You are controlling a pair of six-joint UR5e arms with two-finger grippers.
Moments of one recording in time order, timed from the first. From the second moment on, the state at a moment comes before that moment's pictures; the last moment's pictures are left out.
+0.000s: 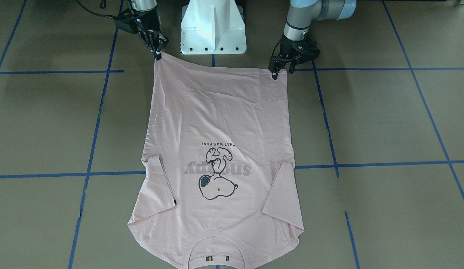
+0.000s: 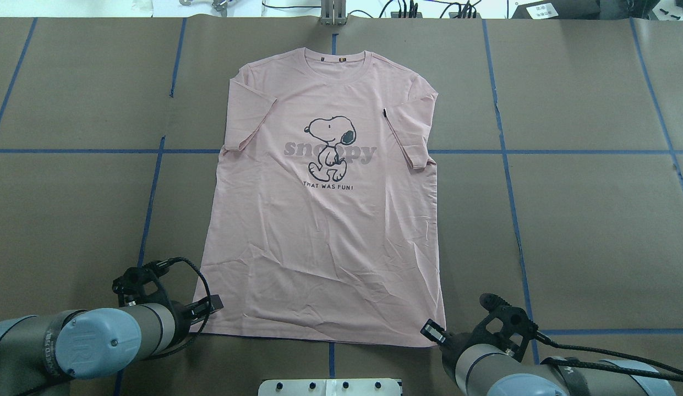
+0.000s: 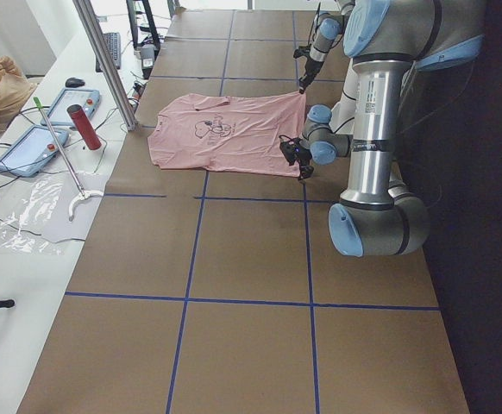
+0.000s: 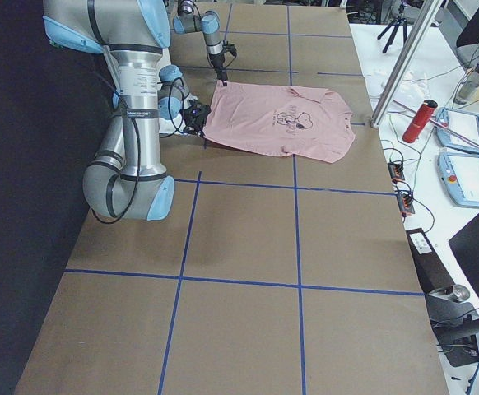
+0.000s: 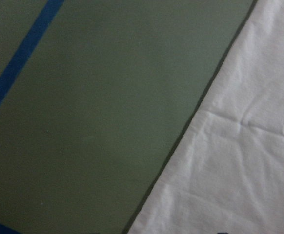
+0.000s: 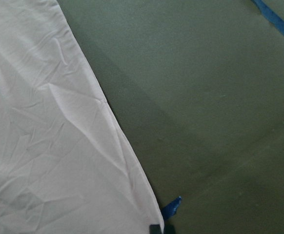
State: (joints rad) left arm -0.17 -1.65 -2.03 -1.87 -1.51 -1.92; right arm -0.01 -1.45 2.21 -1.54 1.29 2.23
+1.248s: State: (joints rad) left arm -0.14 -1.66 -2.11 -1.84 -1.54 -1.96; right arm -0.01 -1.44 2.22 -1.54 1.28 2.23
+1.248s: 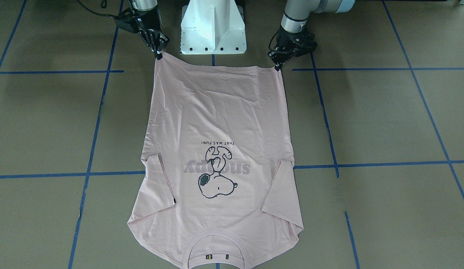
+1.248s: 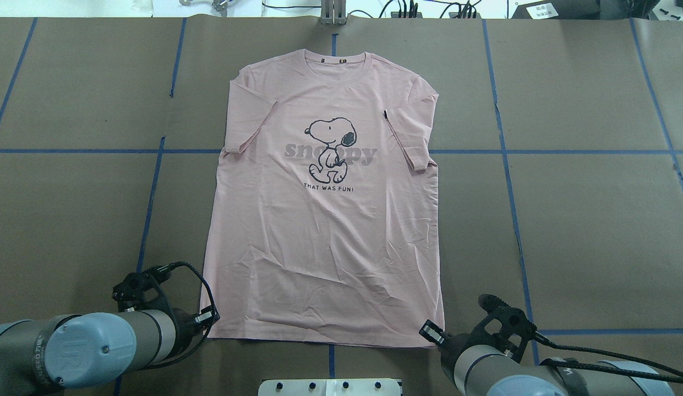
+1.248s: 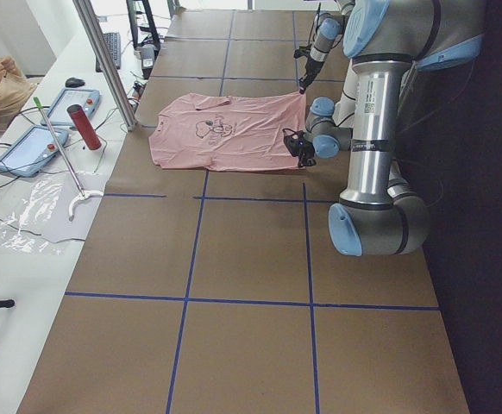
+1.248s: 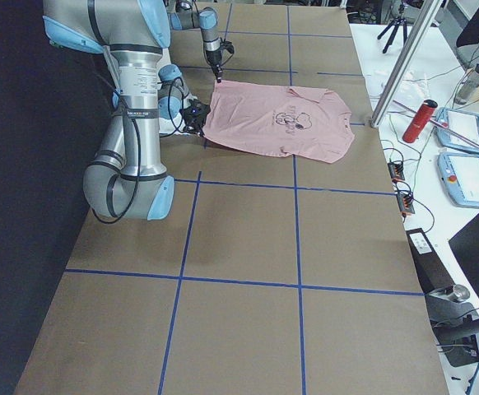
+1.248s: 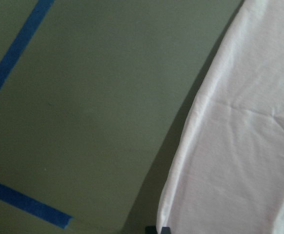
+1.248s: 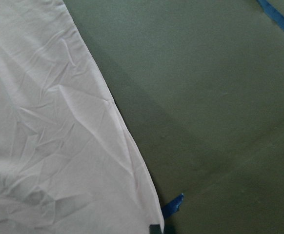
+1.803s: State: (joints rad) left arm -0.05 -1.67 -2.30 -1.66 -1.56 -2.06; right arm -0.02 -1.57 2.34 -1.54 1.29 2.22
